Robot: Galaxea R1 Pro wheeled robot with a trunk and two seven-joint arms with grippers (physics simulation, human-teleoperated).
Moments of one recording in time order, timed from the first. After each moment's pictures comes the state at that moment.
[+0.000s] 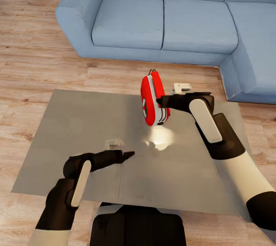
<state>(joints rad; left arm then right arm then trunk) -0.50 -0.11 -0.05 -1.54 0.18 0.99 -0.41 -1.09 -0.10 0.40 -1.52 -0.90 1.05 -0.60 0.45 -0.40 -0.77</state>
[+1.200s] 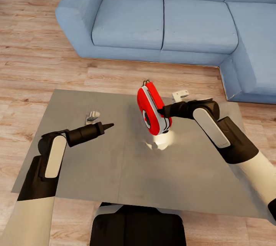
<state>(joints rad) -0.70 0.03 0.09 -1.53 0.56 1.05 -0.44 -1.10 -0.27 0.56 -1.52 -0.89 1.05 -0.38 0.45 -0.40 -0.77</state>
